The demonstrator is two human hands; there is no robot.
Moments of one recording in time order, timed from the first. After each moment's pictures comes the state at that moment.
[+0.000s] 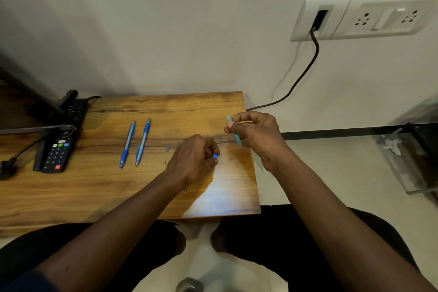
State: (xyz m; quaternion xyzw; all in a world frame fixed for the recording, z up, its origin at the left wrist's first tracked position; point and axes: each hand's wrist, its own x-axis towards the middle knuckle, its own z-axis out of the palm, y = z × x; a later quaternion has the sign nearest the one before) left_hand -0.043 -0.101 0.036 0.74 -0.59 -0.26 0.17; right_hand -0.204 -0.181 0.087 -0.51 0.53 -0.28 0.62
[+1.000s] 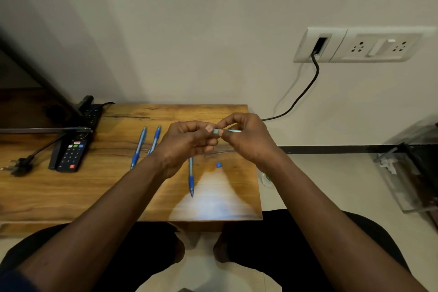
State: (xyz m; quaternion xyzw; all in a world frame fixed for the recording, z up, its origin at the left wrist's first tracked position) left_hand -0.016 -0.093 0.102 0.60 -0.28 -0.54 0.51; right_hand -0.176 -0.171 0.116 -0.68 0.49 -0.21 0.50
